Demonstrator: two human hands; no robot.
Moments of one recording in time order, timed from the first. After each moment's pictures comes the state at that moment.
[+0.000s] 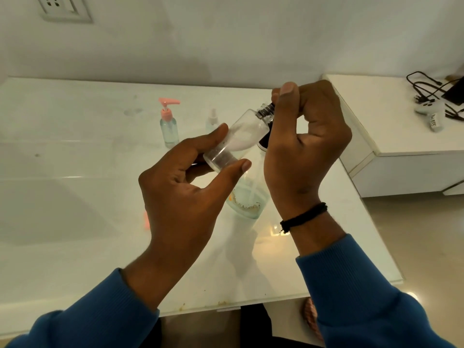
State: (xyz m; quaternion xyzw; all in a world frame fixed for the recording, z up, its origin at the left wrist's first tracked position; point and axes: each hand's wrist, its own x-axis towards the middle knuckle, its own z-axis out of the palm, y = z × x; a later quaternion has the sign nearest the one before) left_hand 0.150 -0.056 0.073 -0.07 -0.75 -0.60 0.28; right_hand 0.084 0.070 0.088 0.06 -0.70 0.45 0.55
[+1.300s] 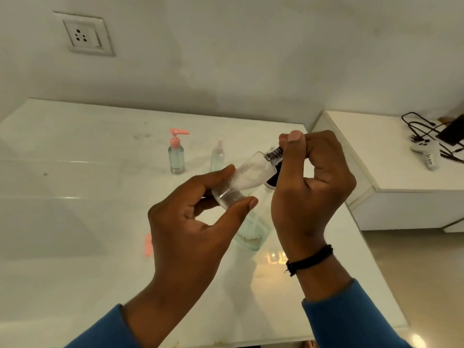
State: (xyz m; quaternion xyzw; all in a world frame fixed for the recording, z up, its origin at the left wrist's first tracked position) left_hand 0.152 -0.056 0.075 -0.04 -0.74 -0.60 0.28; right_hand 0.087 0.072 0.087 0.06 -0.72 0.44 0.53
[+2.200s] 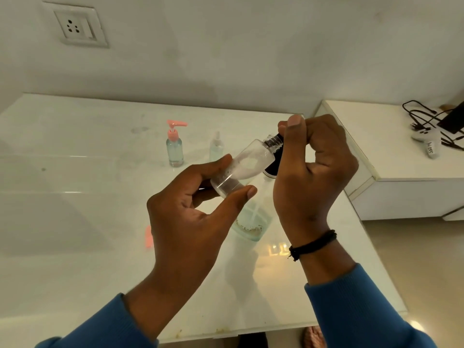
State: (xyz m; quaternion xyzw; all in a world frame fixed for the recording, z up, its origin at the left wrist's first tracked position) left_hand 0.154 -0.055 0.076 -0.04 -0.73 -0.63 0.26; right_hand 0.085 0.077 0.087 0.06 -0.72 0.45 0.52
